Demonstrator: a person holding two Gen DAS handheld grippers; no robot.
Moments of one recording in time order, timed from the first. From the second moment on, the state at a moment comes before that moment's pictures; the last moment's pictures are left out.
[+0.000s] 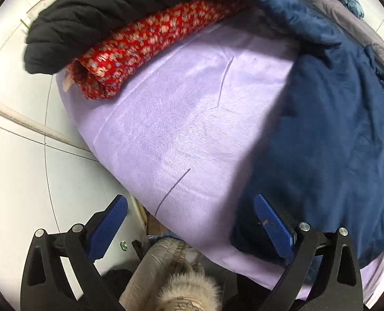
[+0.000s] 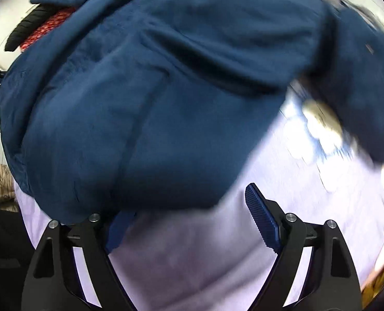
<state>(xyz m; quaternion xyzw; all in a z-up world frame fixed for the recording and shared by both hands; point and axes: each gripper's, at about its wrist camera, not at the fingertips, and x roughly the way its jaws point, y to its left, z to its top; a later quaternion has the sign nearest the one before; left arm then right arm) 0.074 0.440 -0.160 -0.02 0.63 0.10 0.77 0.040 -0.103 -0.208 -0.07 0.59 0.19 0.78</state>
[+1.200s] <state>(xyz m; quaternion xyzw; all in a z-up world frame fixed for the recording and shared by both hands) 0.070 0.412 -0.124 -0.09 0.63 0.04 0.77 -0.010 -0.169 -0.185 0.21 0.65 0.13 0.72</state>
